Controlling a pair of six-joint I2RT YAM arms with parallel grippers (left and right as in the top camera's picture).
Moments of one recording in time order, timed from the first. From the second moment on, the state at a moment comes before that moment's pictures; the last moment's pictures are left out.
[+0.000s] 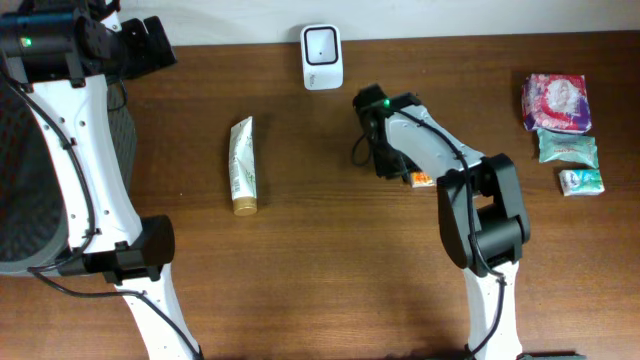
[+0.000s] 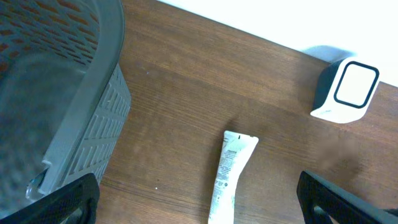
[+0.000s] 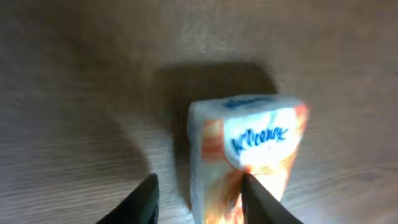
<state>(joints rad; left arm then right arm) 0.07 2.23 2.95 -1.69 -0.03 -0.26 0.35 2.26 1.71 -1.09 0.39 0.28</state>
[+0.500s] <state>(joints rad) 0.07 2.23 2.95 -1.69 -0.03 -0.26 0.25 2.24 1.89 -1.01 -0.64 0.20</state>
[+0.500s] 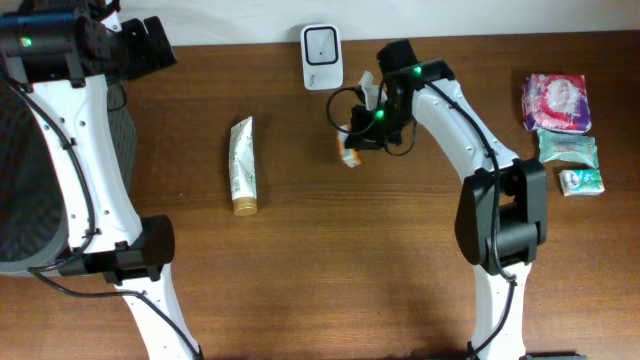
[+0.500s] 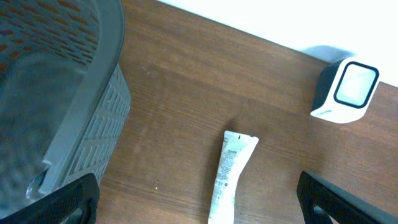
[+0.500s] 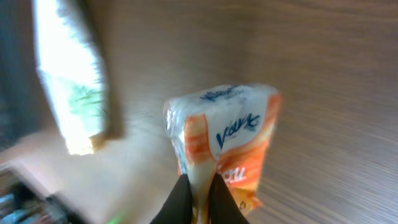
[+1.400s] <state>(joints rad) 0.07 2.23 2.95 -1.69 -0.03 -0.26 0.20 2.23 1.57 -0.87 -0.65 0.28</state>
